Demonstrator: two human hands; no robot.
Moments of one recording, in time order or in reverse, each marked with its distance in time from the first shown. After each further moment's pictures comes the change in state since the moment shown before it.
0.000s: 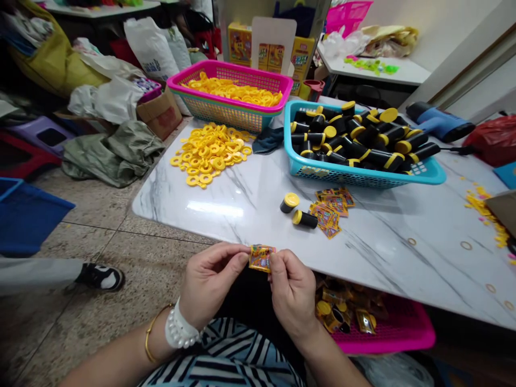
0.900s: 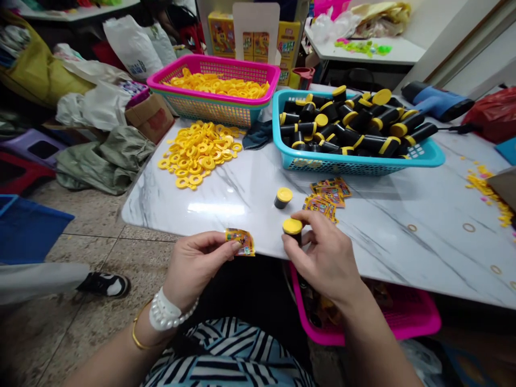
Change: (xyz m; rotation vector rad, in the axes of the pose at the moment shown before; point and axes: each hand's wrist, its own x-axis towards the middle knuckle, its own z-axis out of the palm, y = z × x) left_hand 0.030 0.005 -0.012 -0.025 -0.054 -0.254; right_hand 0.058 -0.015 -0.057 -0.676 0.008 -0.361
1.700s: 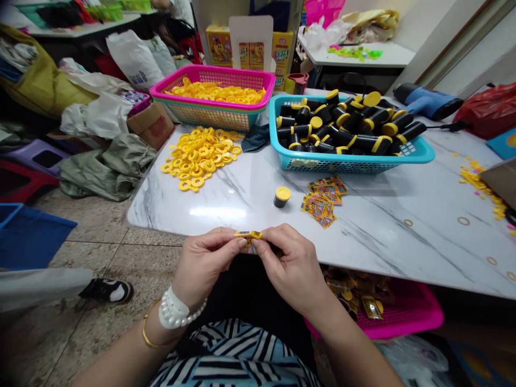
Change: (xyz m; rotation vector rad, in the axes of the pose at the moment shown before) left_hand -0.002 0.005 0.007 -0.107 -0.064 0.064; right_hand -0.008 -0.048 0.017 0.473 -0.094 0.056
